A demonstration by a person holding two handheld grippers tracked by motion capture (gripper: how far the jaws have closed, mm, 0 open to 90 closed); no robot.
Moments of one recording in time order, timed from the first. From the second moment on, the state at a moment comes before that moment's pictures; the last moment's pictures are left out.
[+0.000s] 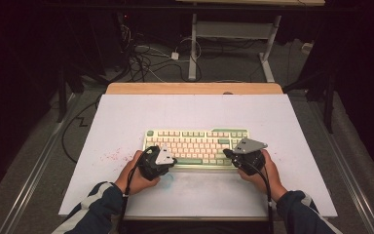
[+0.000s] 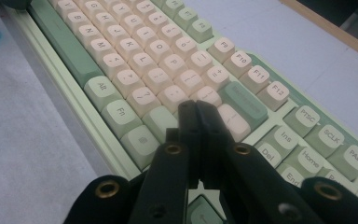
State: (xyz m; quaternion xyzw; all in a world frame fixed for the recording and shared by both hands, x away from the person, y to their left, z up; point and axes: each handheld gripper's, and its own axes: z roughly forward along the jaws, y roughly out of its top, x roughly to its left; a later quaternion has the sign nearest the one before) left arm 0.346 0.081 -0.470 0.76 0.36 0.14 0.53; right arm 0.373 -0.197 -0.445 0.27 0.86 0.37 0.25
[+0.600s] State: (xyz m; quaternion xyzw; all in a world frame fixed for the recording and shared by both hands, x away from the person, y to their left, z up) left arm 0.352 0.089 -0.461 0.73 0.37 0.15 0.54; right arm 0.374 -0.196 -0.445 0.27 0.86 0.36 0.25
